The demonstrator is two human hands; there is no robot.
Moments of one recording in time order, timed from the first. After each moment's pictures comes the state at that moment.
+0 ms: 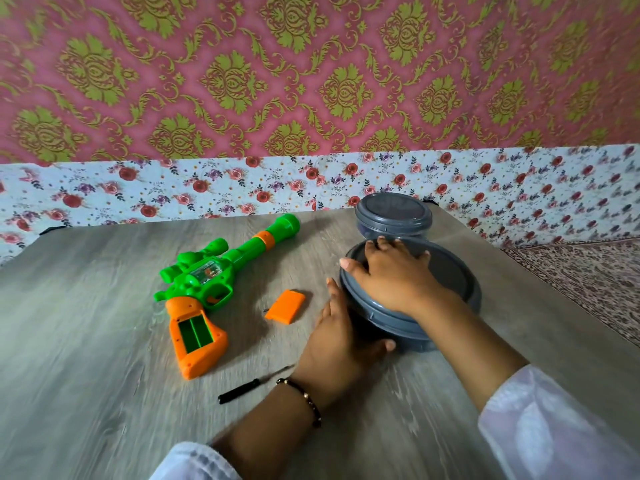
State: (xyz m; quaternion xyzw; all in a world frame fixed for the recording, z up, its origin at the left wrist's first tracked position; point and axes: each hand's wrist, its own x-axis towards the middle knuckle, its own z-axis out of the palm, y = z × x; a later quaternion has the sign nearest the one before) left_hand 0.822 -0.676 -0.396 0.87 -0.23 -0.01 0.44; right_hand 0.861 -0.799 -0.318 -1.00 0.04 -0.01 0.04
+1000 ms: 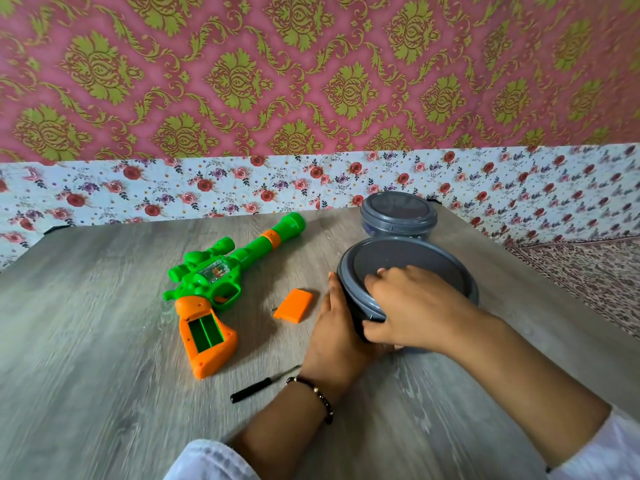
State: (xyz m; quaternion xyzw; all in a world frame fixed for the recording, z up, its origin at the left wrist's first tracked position) left_hand 0.833 -0.673 -0.401 0.83 -0.21 0.06 0.51; right_hand 0.794 -0.776 -0.289 -0.98 -0.15 -0.06 -0.09
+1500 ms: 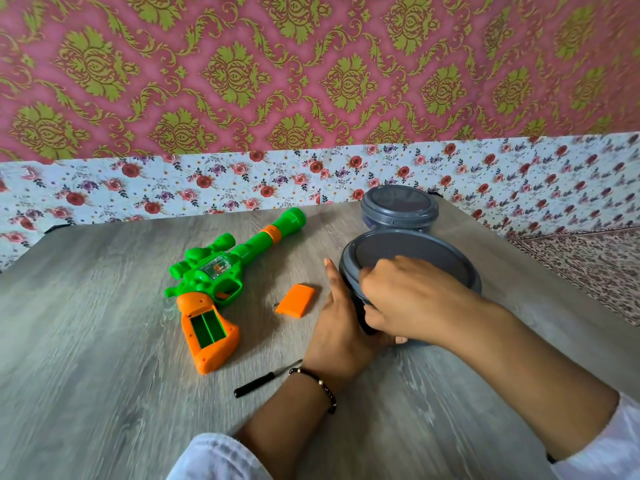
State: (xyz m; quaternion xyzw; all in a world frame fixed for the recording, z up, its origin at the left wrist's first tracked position) left_hand 0.827 -0.670 -0.396 0.84 -0.22 0.05 0.49; right_hand 0.788 -0.762 -0.275 -0.97 -0.20 -0.05 -0.13
